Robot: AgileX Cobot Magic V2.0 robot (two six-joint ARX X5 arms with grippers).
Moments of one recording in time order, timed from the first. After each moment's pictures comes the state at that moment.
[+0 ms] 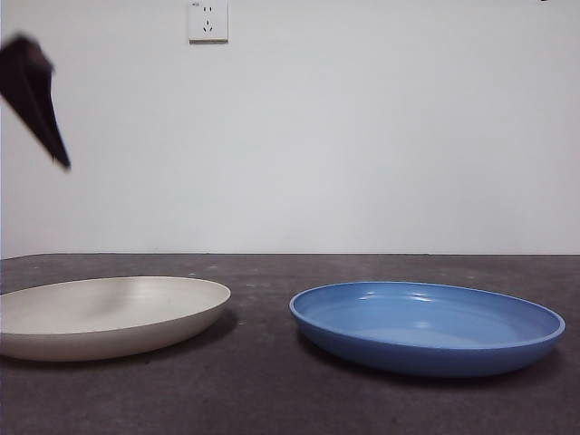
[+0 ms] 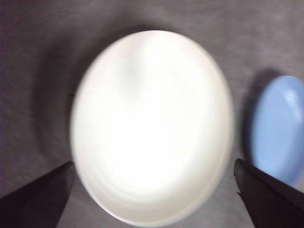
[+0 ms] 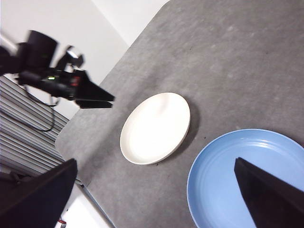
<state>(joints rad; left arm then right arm) 0.07 1.43 1.06 -0.83 0.55 -0.12 0.09 0.80 0.96 -0.70 -0.84 0.21</state>
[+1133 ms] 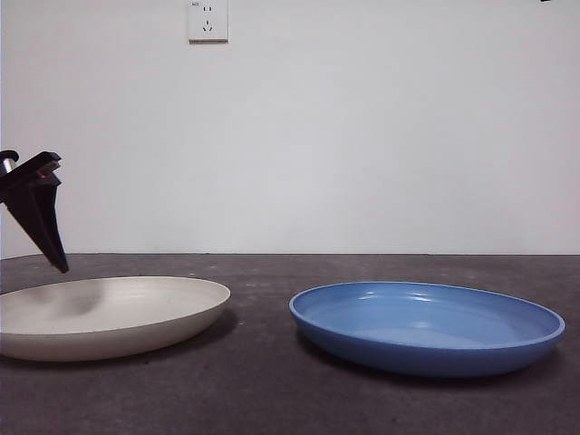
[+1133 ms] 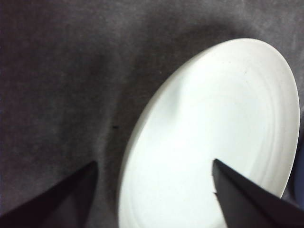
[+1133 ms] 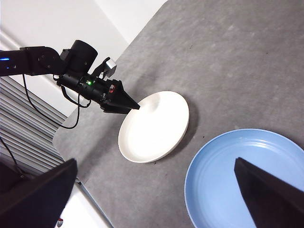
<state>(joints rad) 0.08 1.70 1.06 -0.69 0.55 -0.11 0.09 0.80 0.96 -0.70 -0.83 0.18</state>
